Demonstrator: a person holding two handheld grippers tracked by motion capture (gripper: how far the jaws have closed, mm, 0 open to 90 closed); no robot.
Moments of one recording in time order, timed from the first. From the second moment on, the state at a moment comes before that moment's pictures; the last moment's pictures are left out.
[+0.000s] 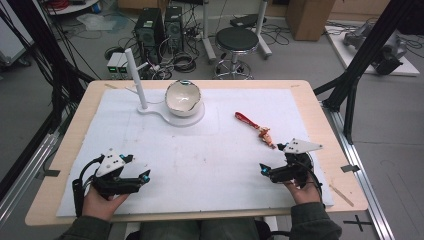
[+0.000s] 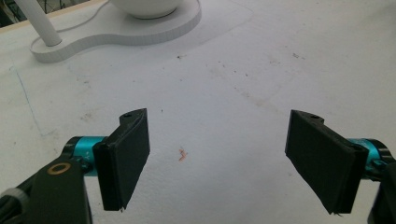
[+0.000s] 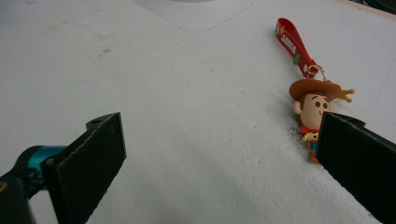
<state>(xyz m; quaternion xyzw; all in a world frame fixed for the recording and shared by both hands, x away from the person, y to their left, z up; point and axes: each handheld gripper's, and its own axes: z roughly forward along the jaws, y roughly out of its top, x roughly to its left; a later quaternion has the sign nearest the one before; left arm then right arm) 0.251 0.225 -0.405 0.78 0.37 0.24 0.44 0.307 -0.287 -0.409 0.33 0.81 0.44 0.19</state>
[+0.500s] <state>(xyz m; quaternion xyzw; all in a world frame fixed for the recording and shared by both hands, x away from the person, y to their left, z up) 0.252 0.223 -0.405 0.78 0.37 0.24 0.45 0.317 -0.288 -0.396 0.34 0.81 0.44 0.19</state>
